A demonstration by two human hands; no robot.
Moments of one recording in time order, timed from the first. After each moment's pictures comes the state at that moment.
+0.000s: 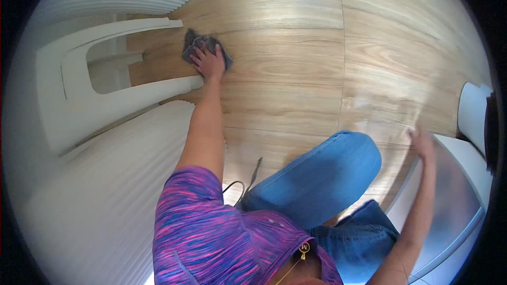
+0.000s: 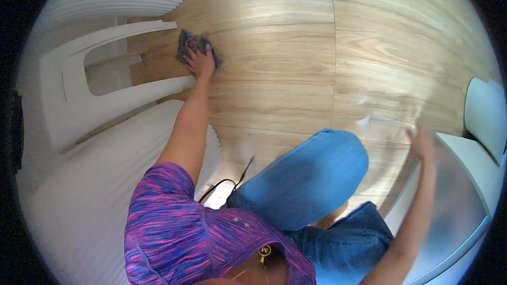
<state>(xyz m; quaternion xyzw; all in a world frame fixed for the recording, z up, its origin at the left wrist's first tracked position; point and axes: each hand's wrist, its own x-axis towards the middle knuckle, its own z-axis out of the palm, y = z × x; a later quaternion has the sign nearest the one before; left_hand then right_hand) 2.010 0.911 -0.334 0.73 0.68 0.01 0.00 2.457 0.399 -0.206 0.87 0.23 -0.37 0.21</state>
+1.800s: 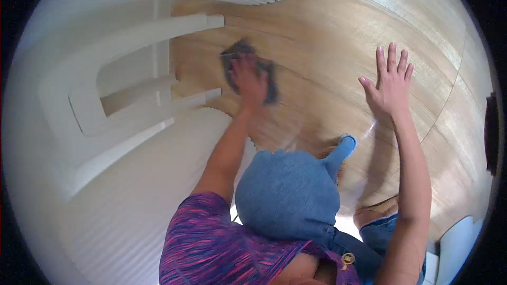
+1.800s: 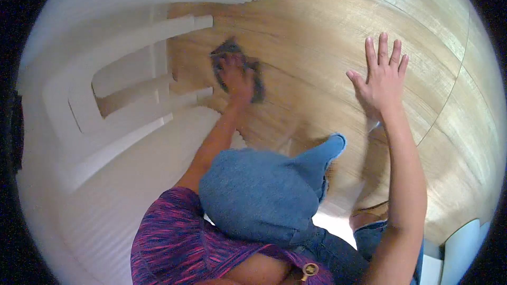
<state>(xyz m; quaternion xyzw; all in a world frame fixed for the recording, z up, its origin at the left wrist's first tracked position) 1.972 0.955 -0.287 0.79 0.61 -0.01 0.04 2.354 0.853 -0.277 0.76 0.63 -0.12 -0.07</state>
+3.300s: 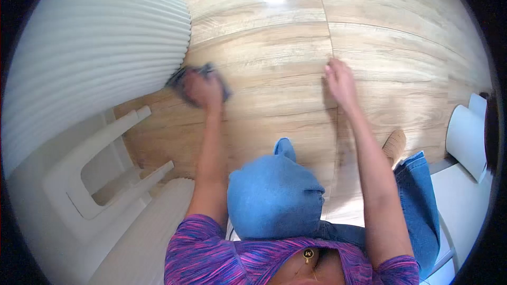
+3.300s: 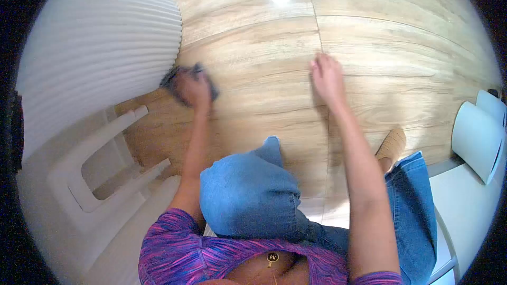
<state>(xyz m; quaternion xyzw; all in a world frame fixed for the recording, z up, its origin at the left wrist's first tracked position) 2.198 1.013 -0.307 0.79 0.60 0.09 0.01 2.466 0.749 -0.263 0.88 0.33 -0.18 -0.29</state>
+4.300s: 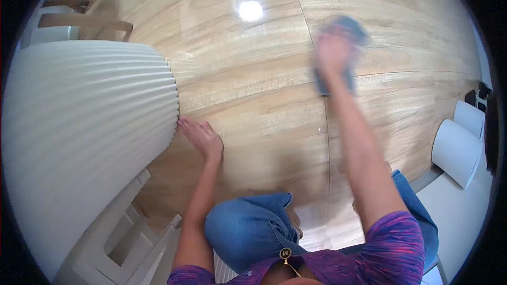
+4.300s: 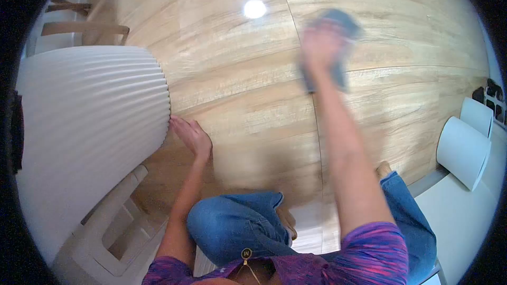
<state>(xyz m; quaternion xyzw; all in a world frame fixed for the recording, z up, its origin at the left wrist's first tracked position) 2.243 1.047 -0.297 0.85 0.49 0.12 0.11 2.613 0.899 -0.290 0.98 0.18 0.09 -0.02</state>
